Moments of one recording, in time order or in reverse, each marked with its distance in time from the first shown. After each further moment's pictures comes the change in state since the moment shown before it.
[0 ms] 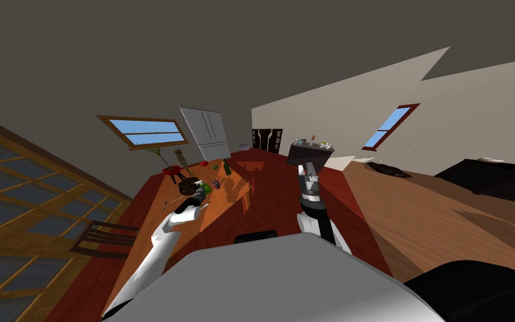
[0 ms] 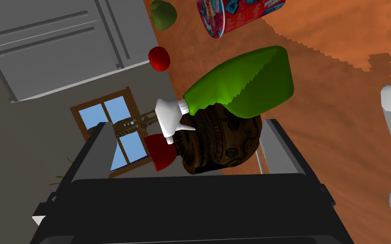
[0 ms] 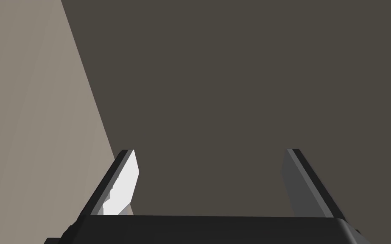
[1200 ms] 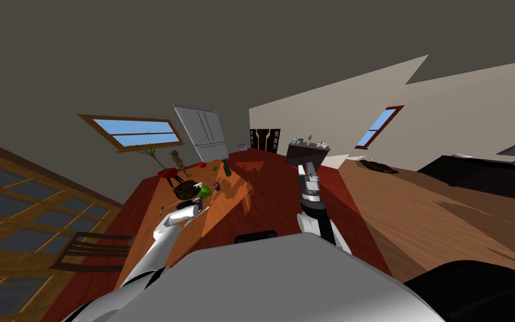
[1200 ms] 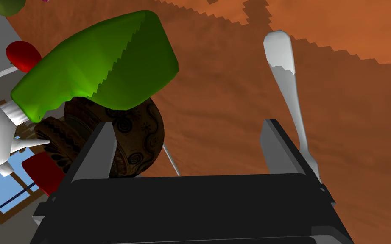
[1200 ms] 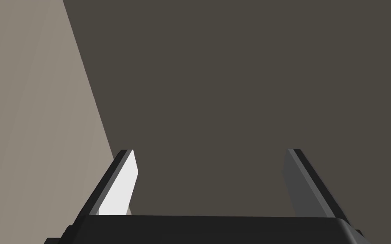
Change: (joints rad) left arm -0.135 0.028 0.067 0.306 0.036 0.288 -0.043; right arm 0.000 0.000 0.000 0.000 0.000 0.000 0.000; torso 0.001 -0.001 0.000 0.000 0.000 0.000
